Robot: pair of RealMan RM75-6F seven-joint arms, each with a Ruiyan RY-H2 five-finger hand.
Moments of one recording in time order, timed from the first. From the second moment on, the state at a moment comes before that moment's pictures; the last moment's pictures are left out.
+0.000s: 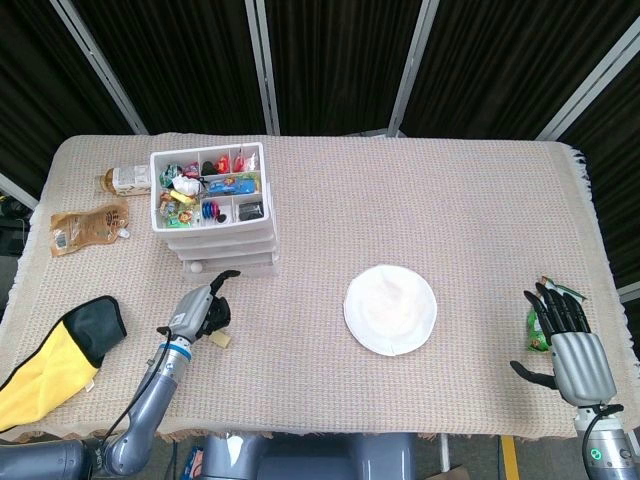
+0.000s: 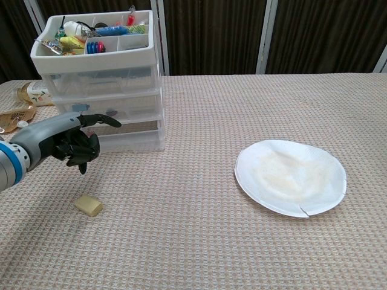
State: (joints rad) left arm -0.55 -1.61 -0.19 -1.71 0.90 1.12 0.14; right arm 0.09 -1.17 0.04 -1.60 -1.57 1.50 0.02
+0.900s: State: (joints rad) left arm -0.63 -1.64 -0.21 -1.65 0.66 1.25 0.67; right arm 0.09 -1.17 0.04 -1.60 -1.56 1.49 0.03
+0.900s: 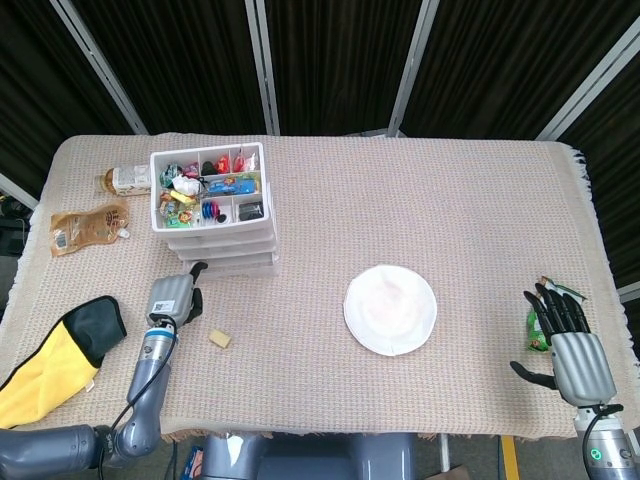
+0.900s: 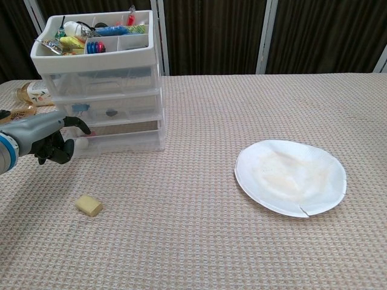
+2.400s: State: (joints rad) left arm -0.54 -1.52 -0.07 -1.83 0.94 1.27 0.57; right arm 0.09 -1.17 0.04 -1.60 -1.56 1.50 0.02
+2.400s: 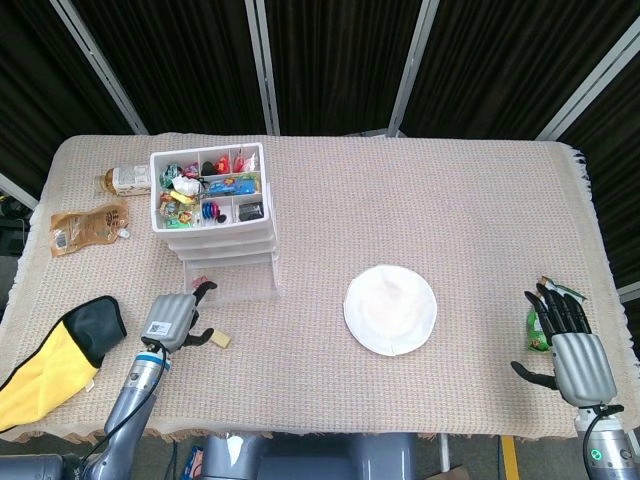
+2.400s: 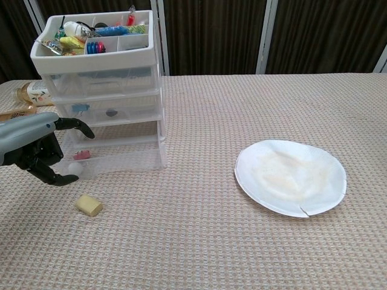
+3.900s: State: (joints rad) left arm -0.59 -1.61 0.02 -1.70 0.92 1.17 0.90; right arm 0.09 -1.17 0.05 -1.59 -1.56 1.50 0.02
